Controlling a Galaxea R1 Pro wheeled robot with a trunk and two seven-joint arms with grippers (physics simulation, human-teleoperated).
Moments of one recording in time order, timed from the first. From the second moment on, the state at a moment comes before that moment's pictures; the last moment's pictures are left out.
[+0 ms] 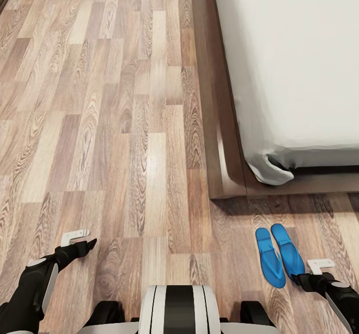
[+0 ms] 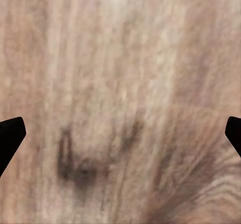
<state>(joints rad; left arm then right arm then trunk) -0.41 0.11 0.43 -1.10 -0.12 0.46 -0.32 -0.46 -0.42 -0.05 -0.55 0.01 0.20 0.16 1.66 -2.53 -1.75</state>
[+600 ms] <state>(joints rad) -0.41 0.11 0.43 -1.10 -0.12 0.46 -0.32 -0.46 -0.42 -0.05 -0.55 0.01 0.20 0.16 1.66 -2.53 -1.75</state>
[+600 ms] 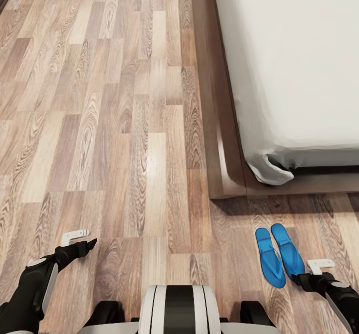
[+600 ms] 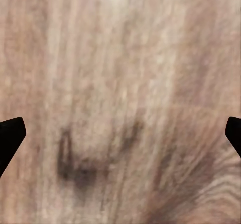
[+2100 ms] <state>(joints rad) -0.41 0.11 0.43 -1.10 -0.12 0.46 -0.32 -0.46 -0.42 -0.05 -0.55 0.02 0.20 0.17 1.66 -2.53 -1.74</state>
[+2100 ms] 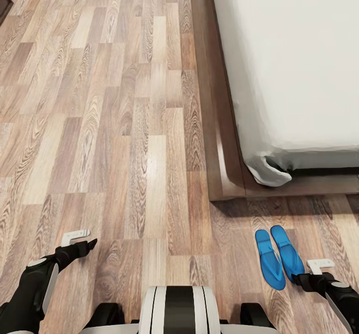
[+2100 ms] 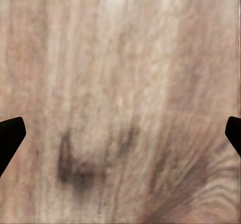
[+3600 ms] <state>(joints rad) -0.41 0.08 0.38 -1.03 -0.12 0.46 -0.33 -0.46 -0.42 -0.05 -0.55 -0.05 0.15 0.18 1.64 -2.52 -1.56</state>
